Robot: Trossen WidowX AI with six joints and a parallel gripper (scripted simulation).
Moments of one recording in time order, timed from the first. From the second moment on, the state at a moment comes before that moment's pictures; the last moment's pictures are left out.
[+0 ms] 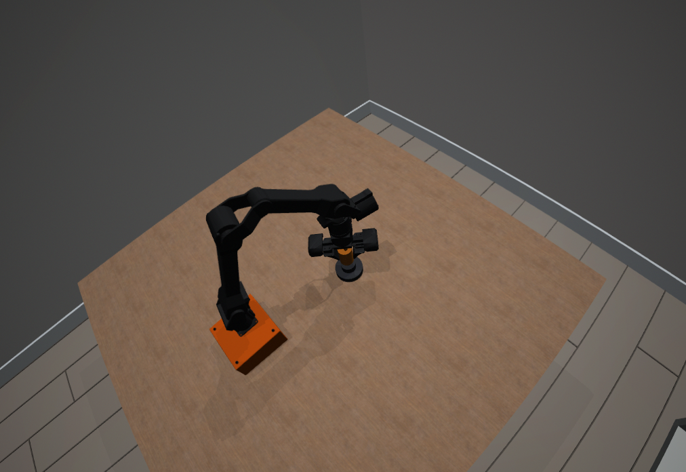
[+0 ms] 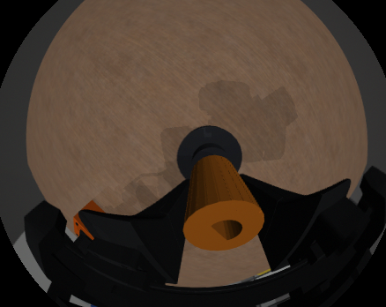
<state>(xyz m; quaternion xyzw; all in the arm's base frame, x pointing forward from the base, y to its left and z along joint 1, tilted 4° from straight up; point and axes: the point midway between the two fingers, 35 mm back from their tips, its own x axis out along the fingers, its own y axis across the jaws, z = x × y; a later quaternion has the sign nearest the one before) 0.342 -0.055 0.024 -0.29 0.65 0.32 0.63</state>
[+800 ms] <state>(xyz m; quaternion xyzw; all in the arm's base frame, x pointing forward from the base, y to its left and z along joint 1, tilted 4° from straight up) 0.340 -0.055 0.020 -0.29 0.65 0.32 0.63</state>
